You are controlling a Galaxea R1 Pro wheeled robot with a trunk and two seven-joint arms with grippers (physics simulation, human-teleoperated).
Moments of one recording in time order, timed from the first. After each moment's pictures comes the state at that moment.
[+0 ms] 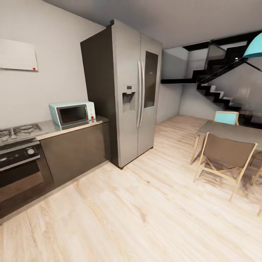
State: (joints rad) left arm 0.00 -0.01 0.02 -0.04 0.20 -0.05 -0.20; right arm 0.00 0.00 0.00 0.01 -0.01 -0.10 -0.03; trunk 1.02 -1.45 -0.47
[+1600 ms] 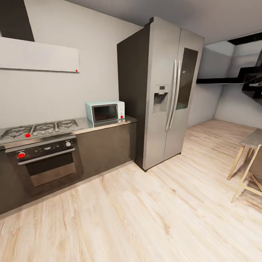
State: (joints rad) left arm 0.00 -0.03 0.02 -0.04 0.22 -0.05 0.05; right arm 0.00 -0.01 0.01 0.01 0.00 -0.10 -0.03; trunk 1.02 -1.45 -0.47
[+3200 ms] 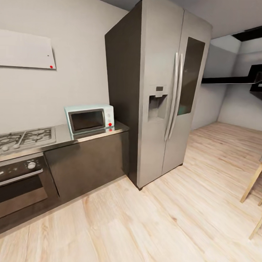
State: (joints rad) left arm 0.00 -0.02 0.01 -0.04 0.22 -0.04 0.05; right arm 0.00 0.00 0.01 0.01 0.00 -0.10 -0.03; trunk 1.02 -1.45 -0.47
